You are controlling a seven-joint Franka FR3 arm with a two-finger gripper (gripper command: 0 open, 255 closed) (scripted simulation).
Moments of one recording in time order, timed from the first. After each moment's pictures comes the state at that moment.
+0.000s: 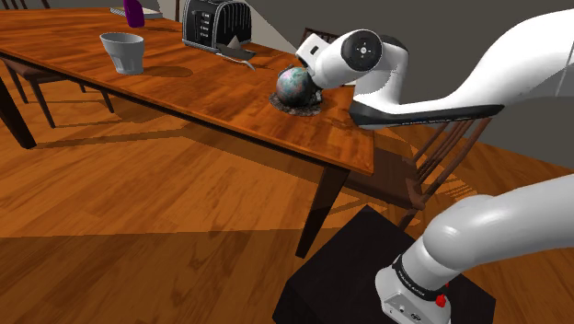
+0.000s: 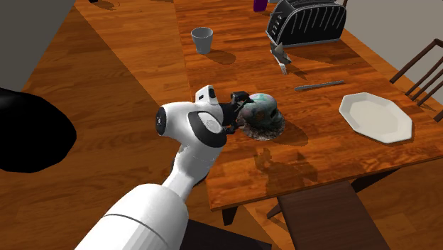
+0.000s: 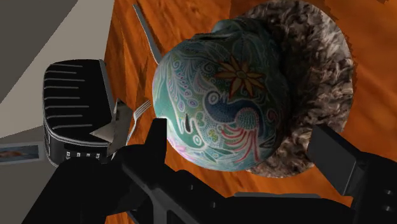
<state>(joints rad) -0.23 -0.46 0.28 -2.43 -1.11 2.57 -0.19</state>
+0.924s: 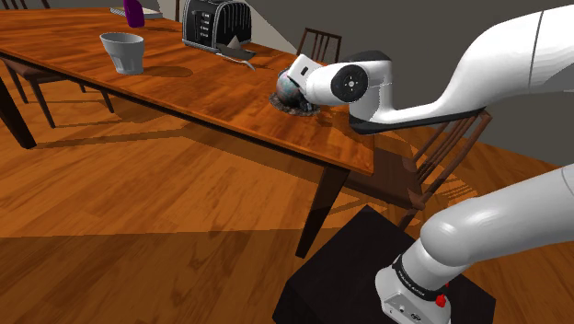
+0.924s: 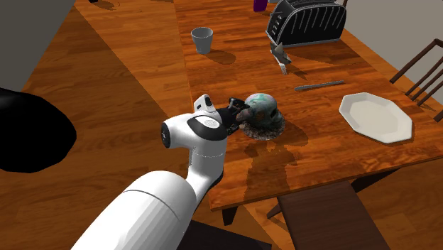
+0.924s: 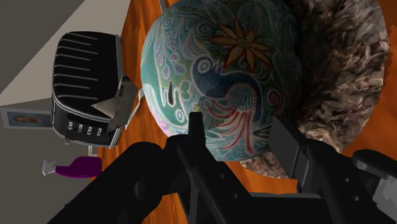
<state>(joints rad) -0.31 -0.38 0.35 -2.43 -1.45 2.65 0.04</state>
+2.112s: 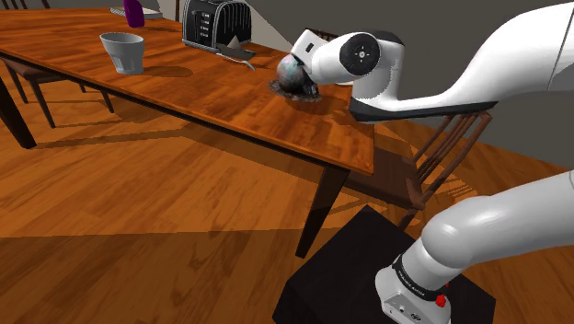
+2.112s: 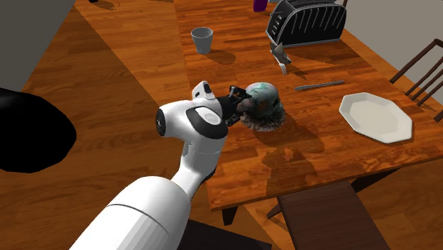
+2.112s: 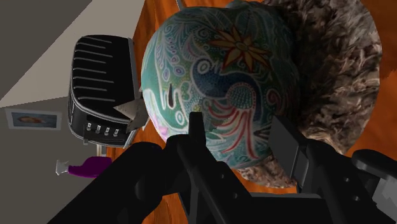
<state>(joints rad) -0.27 -0.43 0.31 -2.38 -1.27 2.64 -0.17</state>
